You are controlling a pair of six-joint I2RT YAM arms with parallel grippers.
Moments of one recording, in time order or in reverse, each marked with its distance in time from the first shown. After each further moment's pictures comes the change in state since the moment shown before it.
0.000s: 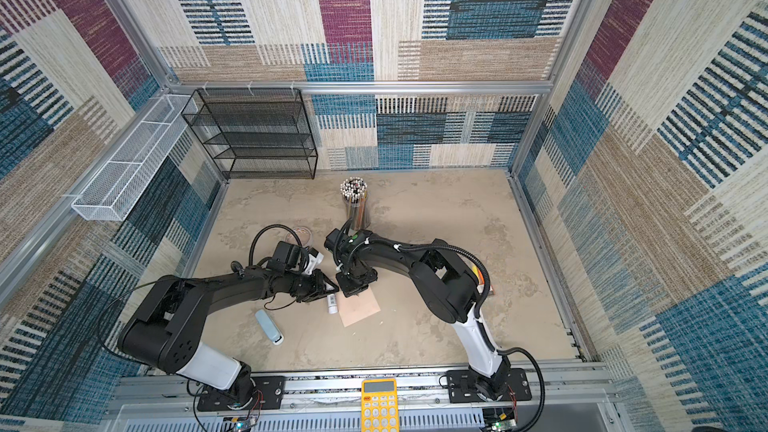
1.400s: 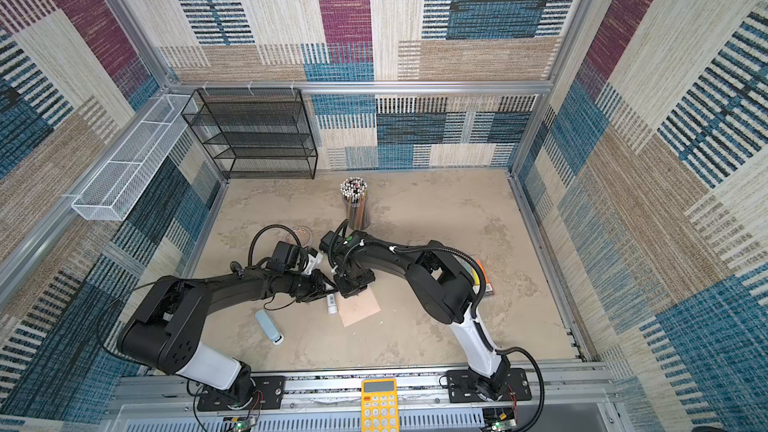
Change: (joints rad) left arm 0.006 -0.008 -0.005 0.000 0.000 0.000; right arm 0.026 0.041 0.029 -0.037 0.049 0.024
